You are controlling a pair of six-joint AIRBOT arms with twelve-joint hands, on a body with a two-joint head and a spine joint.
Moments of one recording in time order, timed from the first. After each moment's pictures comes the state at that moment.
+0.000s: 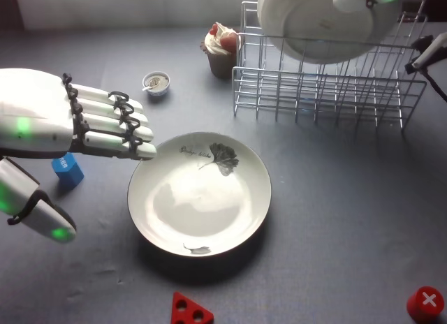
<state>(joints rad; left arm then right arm) 0.52 -1.00 1.56 1.39 -0.99 0.00 -0.10 -1.20 1.47 1.23 0.14 -1.39</state>
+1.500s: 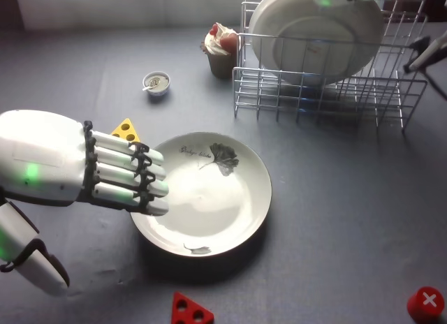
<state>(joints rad) 0.57 -1.01 1.51 1.46 -1.07 0.00 -0.13 -1.19 1.42 0.78 0.29 -1.09</state>
